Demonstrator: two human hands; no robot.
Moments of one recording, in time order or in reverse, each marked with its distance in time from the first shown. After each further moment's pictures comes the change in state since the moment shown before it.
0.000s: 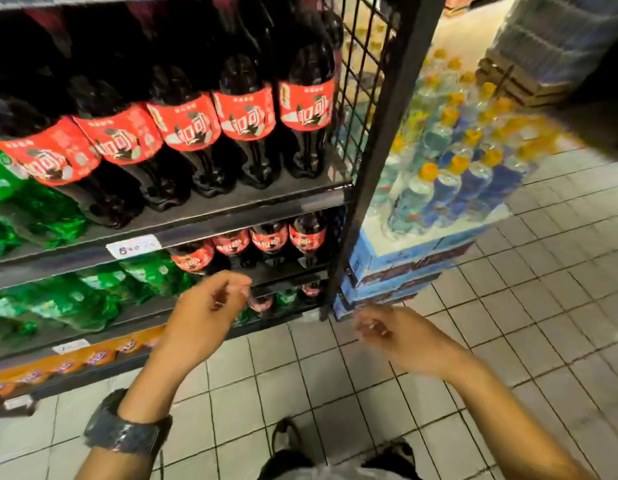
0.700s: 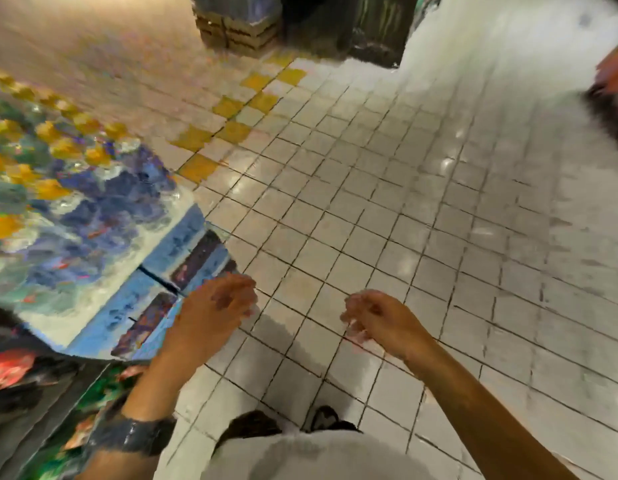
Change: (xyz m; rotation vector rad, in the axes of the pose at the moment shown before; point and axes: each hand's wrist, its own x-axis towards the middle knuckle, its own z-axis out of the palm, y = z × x) left_hand -0.021 0.252 0.442 -0.032 -0.708 0.125; right_hand -0.285 0.337 -0.065 1.056 0.774 0.599
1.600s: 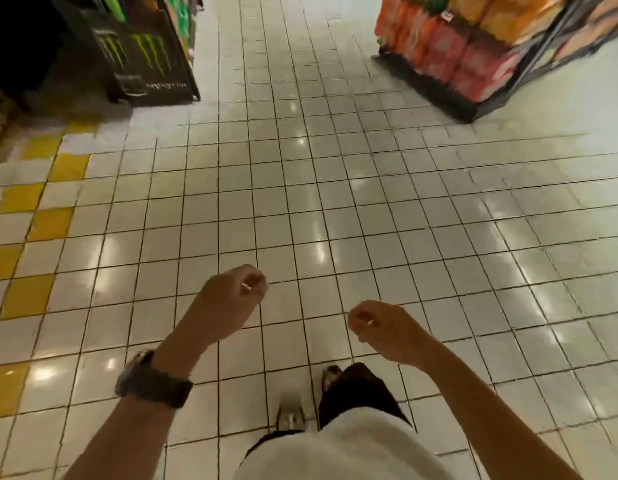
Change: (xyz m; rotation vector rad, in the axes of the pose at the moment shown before) left_hand 0.585 0.297 0.342 0.676 -0.673 0.512; right_hand 0.355 -0.102 -0.406 -0.122 0.360 0.215
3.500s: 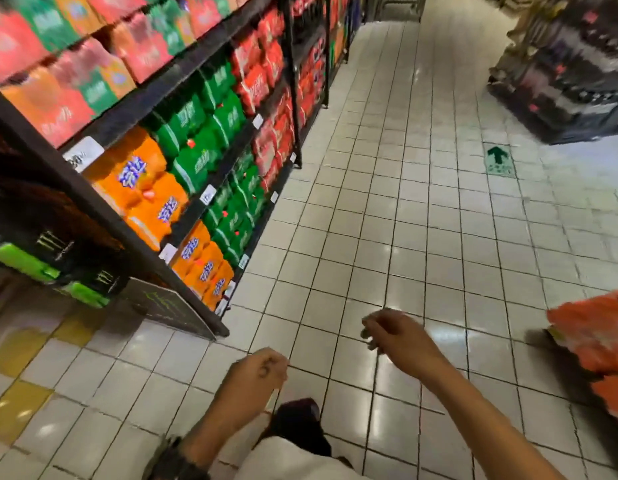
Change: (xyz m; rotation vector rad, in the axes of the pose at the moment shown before) left_hand 1.489 -0.013 -0.514 -0.468 0.202 -0.504; right_hand 1.418 -0.641 -0.818 0.129 -0.072 -0.264
